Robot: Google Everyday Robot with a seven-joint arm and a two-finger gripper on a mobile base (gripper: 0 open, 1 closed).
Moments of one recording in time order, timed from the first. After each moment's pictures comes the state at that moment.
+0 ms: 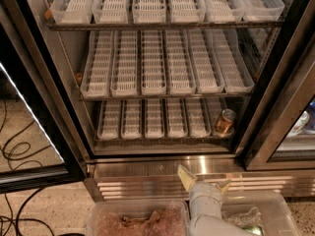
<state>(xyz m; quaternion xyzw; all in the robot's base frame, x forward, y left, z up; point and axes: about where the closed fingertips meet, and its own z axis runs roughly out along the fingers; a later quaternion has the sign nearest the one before) 0.497 -0.180 0.549 0.15 0.82 -0.03 0.55</state>
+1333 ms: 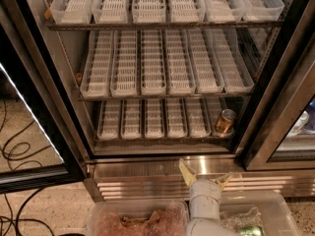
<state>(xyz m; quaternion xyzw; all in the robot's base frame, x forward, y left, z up) 0.519 -0.186 0.561 0.14 0.76 -0.04 0.63</state>
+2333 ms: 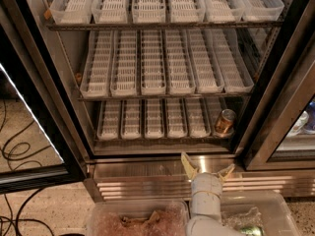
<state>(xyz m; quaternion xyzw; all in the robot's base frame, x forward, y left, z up) 0.538 -0.194 0.580 0.13 0.72 -0.05 0.68</state>
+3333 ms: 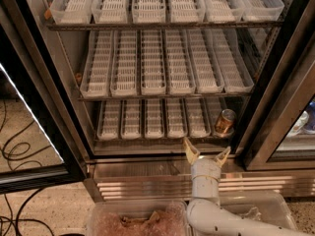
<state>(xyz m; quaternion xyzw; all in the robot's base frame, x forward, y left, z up) 0.588 -0.197 0.600 0.11 0.69 -0.04 0.72</state>
